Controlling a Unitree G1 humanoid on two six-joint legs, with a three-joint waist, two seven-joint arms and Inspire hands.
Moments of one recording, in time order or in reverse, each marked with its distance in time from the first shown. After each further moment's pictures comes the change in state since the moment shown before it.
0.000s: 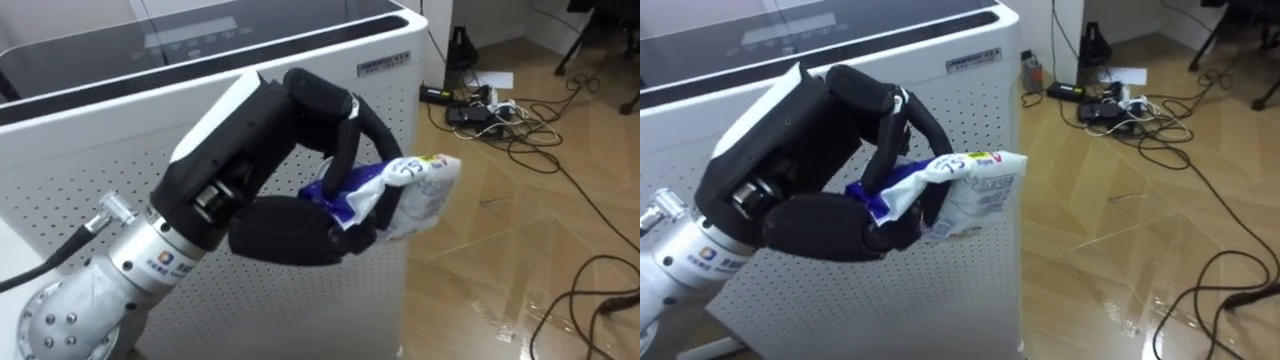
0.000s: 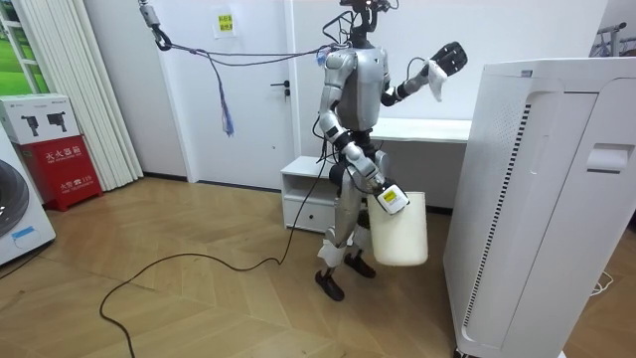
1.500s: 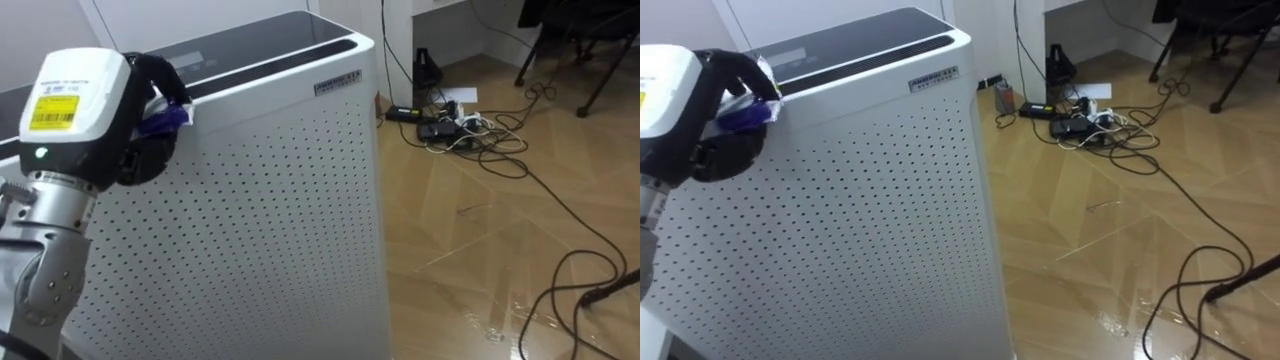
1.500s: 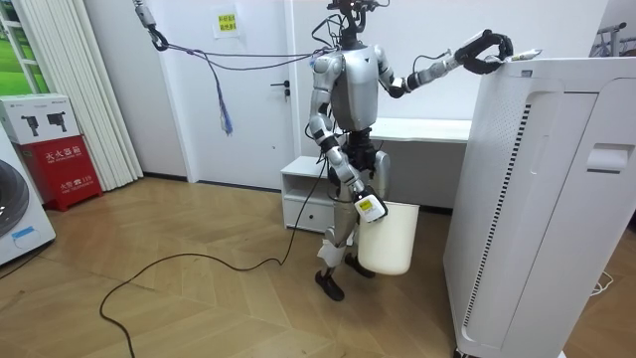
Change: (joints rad) left arm -0.123 0.161 0.150 0.343 1.097 0.059 0.529; right arm 0.031 -0.012 -0.095 0.161 0.000 -0.003 0.036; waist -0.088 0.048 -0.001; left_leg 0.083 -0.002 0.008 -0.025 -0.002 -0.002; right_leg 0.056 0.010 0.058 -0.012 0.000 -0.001
